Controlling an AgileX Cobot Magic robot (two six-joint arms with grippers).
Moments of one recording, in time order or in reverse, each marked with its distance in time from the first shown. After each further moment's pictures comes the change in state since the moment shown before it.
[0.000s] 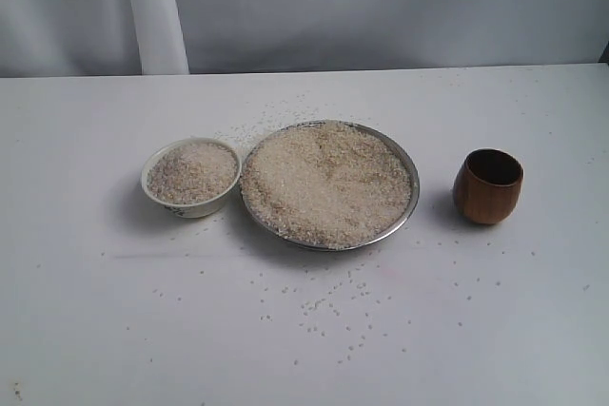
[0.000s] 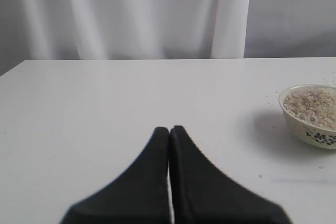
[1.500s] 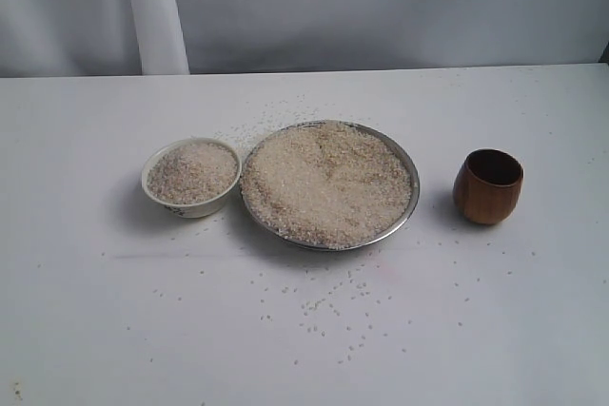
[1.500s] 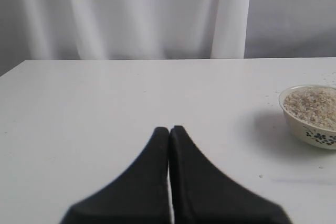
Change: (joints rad) left arm 0.000 0.000 0.000 0.000 0.000 0.000; right arm -0.213 -0.556 0.605 0.428 0.171 -0.154
